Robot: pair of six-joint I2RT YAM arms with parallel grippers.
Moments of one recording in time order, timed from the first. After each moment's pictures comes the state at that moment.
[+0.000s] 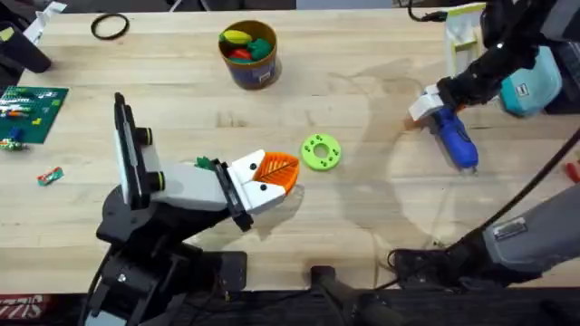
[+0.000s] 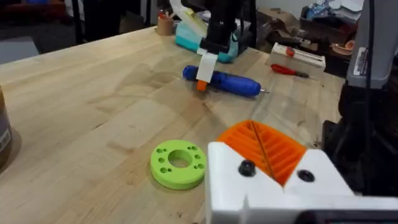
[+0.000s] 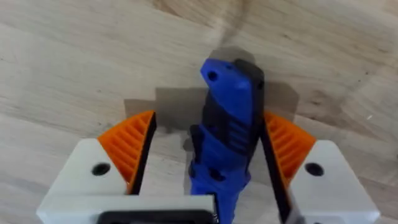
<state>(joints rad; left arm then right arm) -0.30 0.01 0.01 -0.07 0.79 -0.13 -0.19 1.86 1.28 -0.96 -0.08 -0.46</state>
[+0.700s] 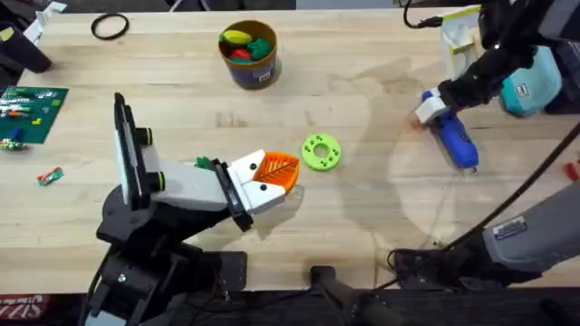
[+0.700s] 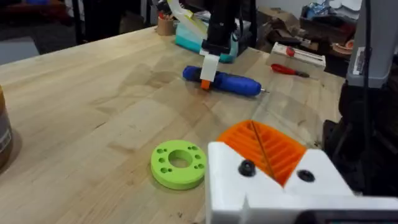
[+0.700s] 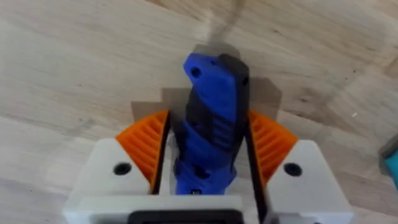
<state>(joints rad) -0.30 0.01 0.01 -0.07 0.79 -0.13 -0.19 1.88 1.29 -0.98 -0.02 -0.50</state>
